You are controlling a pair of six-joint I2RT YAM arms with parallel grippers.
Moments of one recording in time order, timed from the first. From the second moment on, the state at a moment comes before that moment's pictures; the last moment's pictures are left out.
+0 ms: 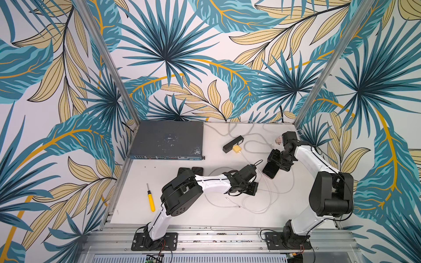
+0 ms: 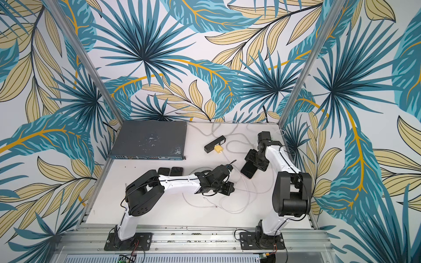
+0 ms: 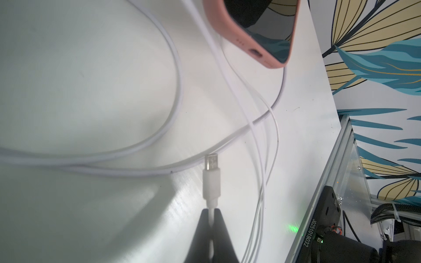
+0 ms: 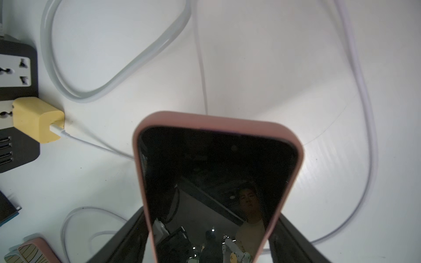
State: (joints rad) left arm -1.04 2.08 1.38 -0.11 0.24 -0.69; right arm 0.06 1.67 1.26 -0.87 -0.07 0.53
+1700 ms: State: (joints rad) left arm -0.81 1.35 0.82 -0.58 -0.09 -0.85; right arm 0.59 1.79 1.52 -0.91 -0.07 0.59
